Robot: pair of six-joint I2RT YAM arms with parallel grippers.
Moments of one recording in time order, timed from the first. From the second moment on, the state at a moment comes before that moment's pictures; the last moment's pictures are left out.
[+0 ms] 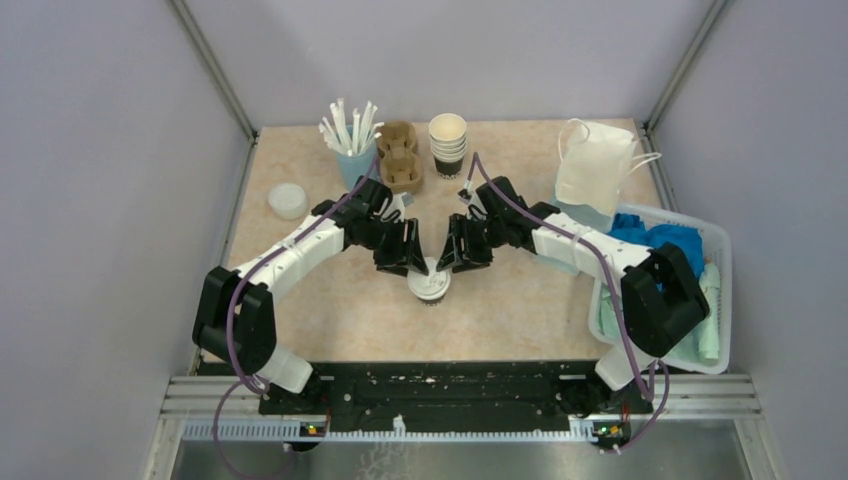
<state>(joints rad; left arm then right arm) -0.47 1.51 1.11 -0.68 0.53 -0.44 0.65 1.61 1.14 -0.43 -0.50 0.63</state>
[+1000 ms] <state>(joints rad) -0.44 1.38 1.04 -0.69 0.56 -0.50 0.65 1.61 1.16 -0.43 -0.47 0.66</state>
